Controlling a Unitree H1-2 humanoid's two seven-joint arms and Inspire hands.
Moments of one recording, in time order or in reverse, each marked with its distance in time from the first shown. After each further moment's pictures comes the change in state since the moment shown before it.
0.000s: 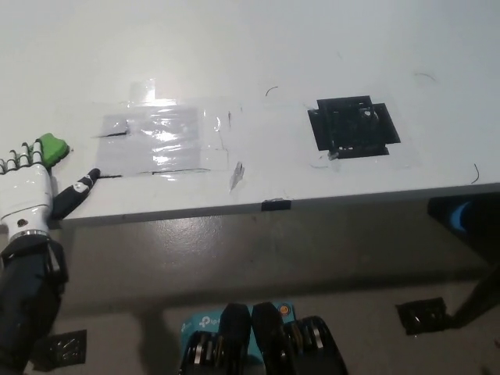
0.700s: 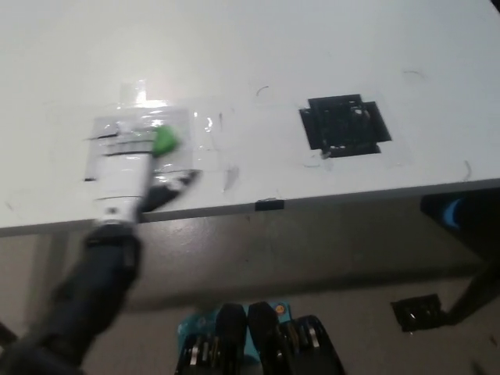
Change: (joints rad) left_arm -0.049 -0.110 -0.102 -0.007 0.038 -0.103 0.013; right_arm -0.012 0.020 0.023 0.000 -0.025 0.005 0.000
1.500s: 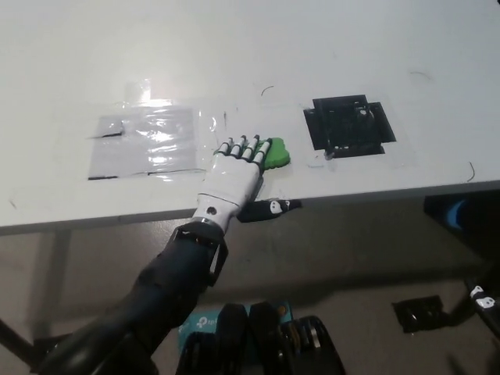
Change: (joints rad) left_arm -0.112 -0.226 -0.324 0.099 0.026 -0.059 0.009; right_arm -0.018 0.026 0.085 0.012 -0.053 0.000 0.003
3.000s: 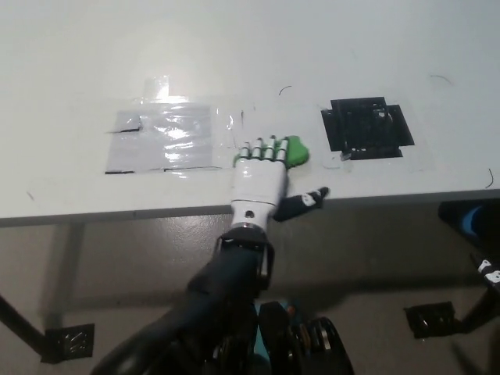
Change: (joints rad) left_arm -0.021 -0.177 0.073 0.013 -0.052 0.159 -0.021; right_arm -0.068 -0.075 -0.005 0.001 0.045 0.038 0.096
